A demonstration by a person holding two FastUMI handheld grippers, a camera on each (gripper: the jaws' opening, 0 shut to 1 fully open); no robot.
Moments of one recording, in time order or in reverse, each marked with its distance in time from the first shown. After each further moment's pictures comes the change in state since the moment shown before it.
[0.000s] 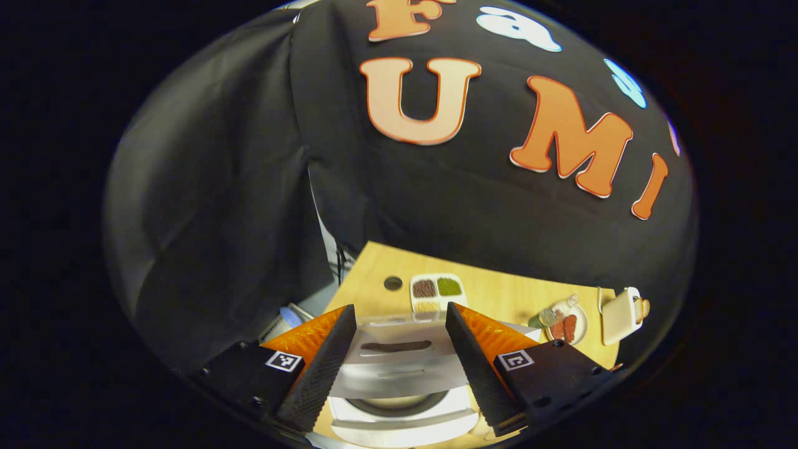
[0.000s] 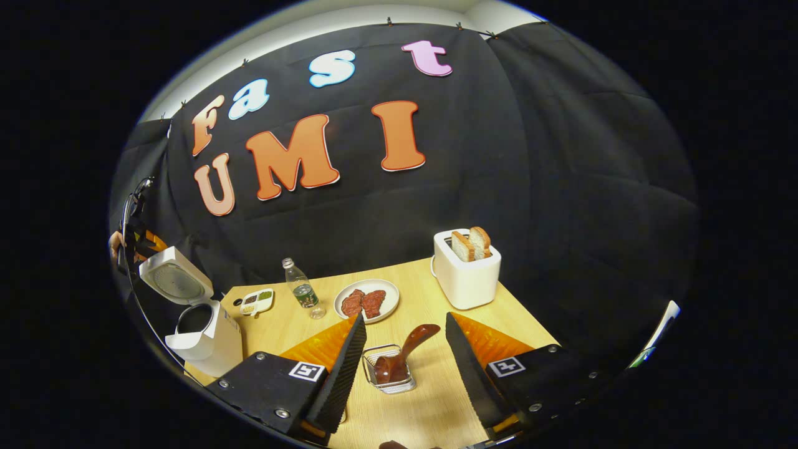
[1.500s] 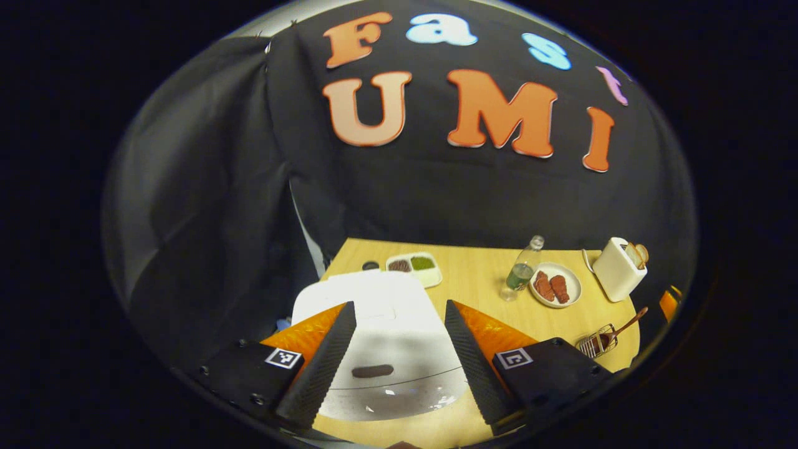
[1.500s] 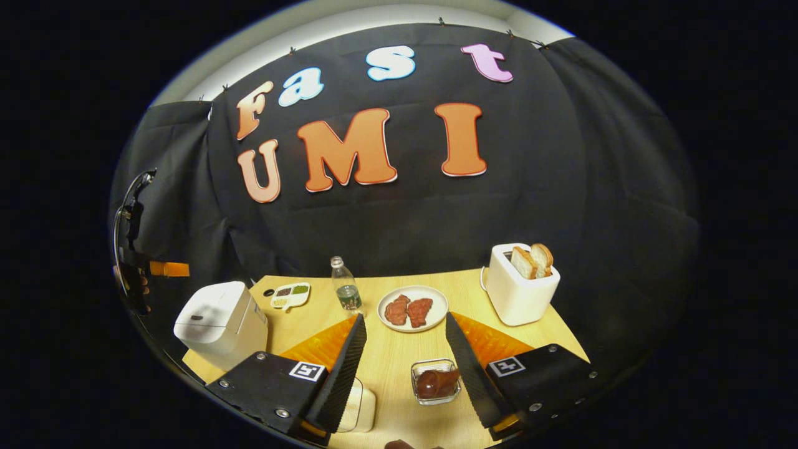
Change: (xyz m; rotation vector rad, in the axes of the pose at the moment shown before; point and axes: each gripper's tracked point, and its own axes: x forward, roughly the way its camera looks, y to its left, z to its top) left arm -0.090 -0.066 -0.086 0.243 -0.361 -0.055; right arm 0.006 0.093 0.026 -0.107 -0.058 0.170
